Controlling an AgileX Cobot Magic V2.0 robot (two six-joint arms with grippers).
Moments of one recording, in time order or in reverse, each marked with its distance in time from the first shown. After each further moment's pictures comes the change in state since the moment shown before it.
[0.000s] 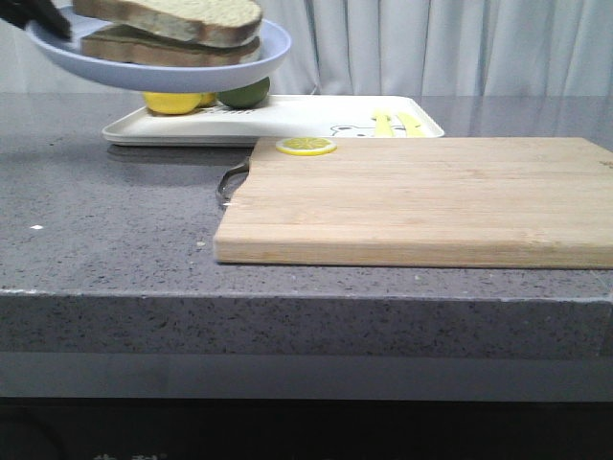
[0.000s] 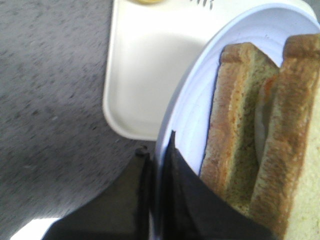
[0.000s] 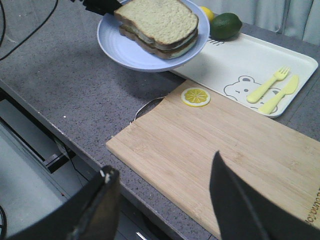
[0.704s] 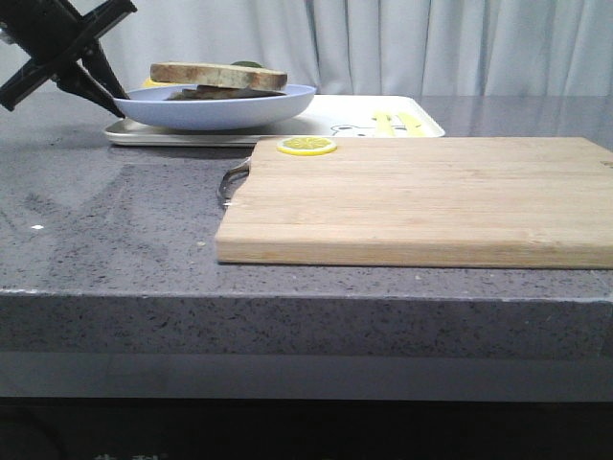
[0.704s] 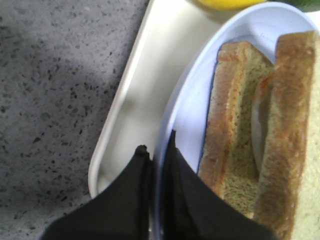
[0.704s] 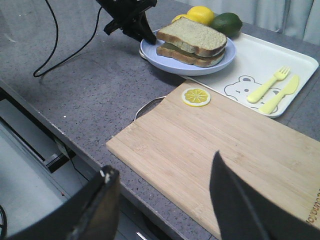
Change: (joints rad) left arm -0.053 0.358 -0.294 0.006 0.047 -0.334; right arm 0.000 0.000 0.000 0.000 0.000 0.000
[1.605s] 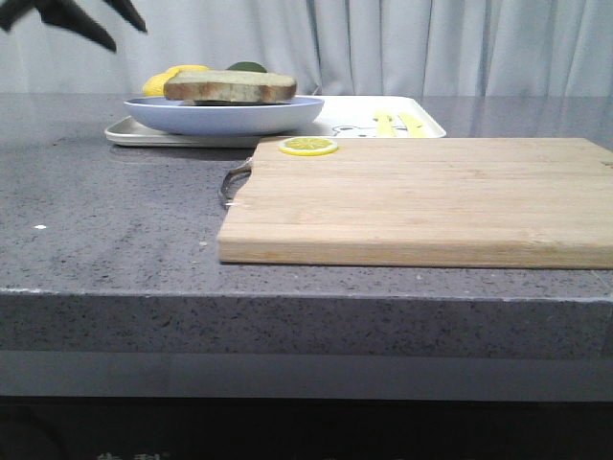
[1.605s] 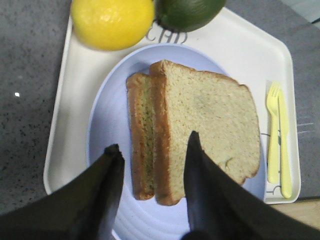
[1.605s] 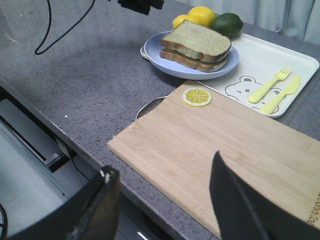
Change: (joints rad) left arm -0.011 -0.136 -0.073 0.022 0.012 0.186; right arm 0.000 0.000 0.000 0.000 0.000 0.000
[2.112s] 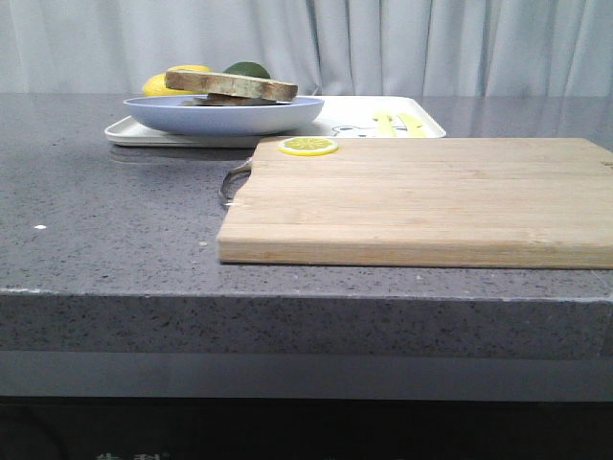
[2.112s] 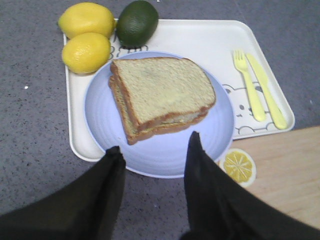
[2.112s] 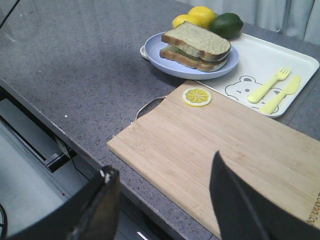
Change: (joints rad) left arm -0.185 -0.525 0.428 0.280 -0.149 0.141; right arm 0.000 0.000 0.000 0.000 0.000 0.000
